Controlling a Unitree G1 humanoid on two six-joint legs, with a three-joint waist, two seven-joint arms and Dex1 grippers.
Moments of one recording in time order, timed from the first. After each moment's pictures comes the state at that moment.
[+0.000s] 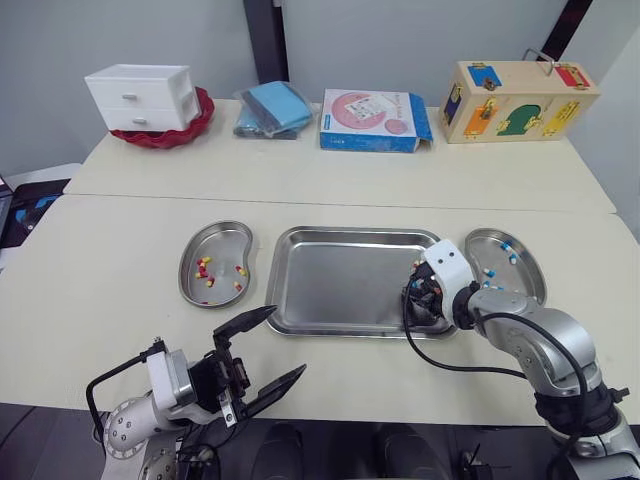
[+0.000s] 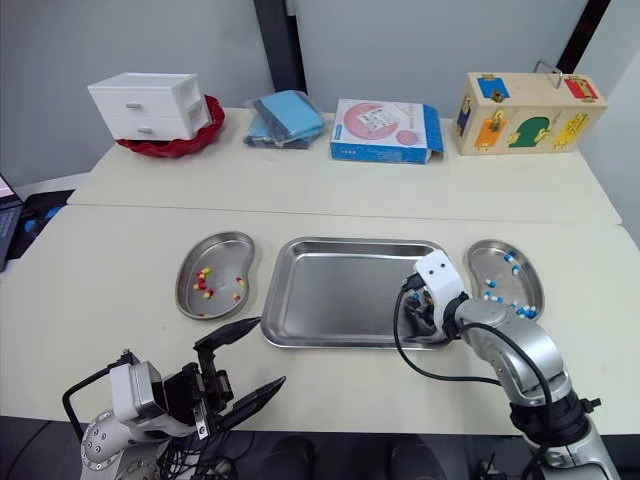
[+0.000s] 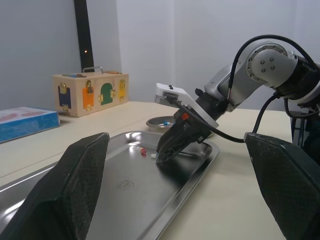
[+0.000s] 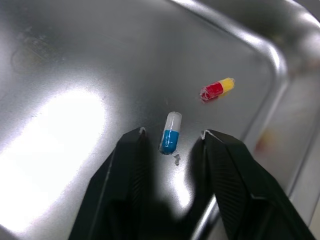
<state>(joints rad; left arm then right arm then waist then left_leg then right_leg) 0.31 0.36 0.12 -0.30 -0.61 -0.33 -1.19 -0.36 -0.50 0.17 -0.49 0.31 1.23 0.24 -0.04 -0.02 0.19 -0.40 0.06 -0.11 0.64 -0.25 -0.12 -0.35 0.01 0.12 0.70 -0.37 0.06</state>
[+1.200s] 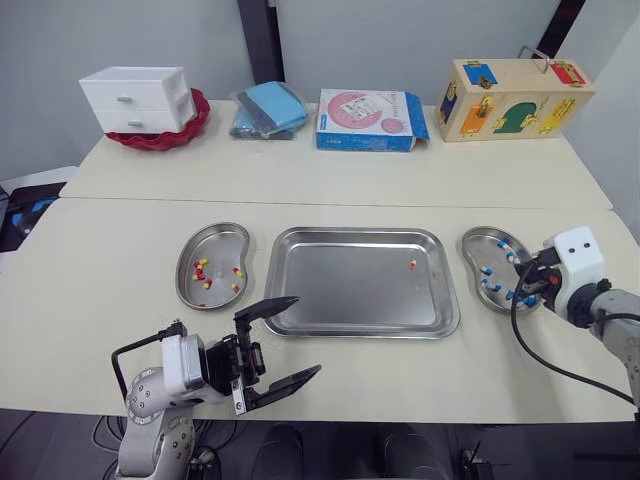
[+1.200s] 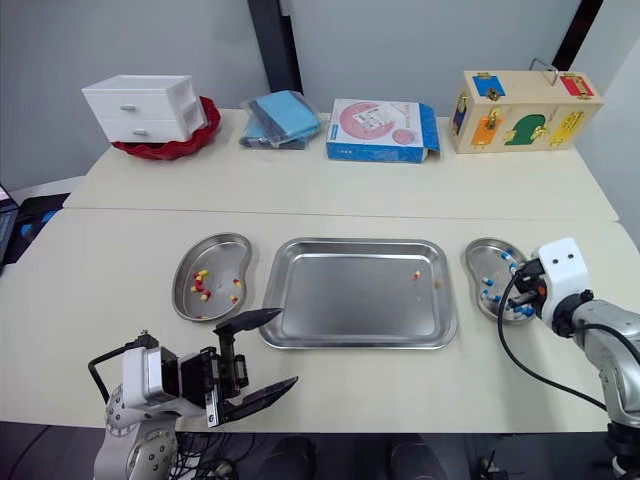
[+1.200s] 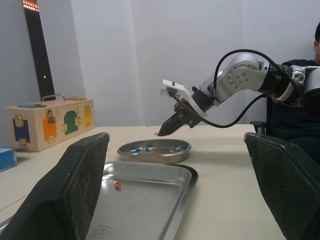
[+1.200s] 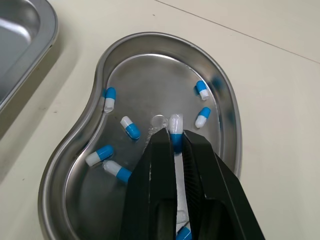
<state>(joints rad) 0.16 0.37 0.05 -0.26 -0.65 -0.31 -1.28 -0.13 -0.73 -0.30 -0.38 0.30 0.93 0.43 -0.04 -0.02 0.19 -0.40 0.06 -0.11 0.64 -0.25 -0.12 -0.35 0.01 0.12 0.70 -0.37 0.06</state>
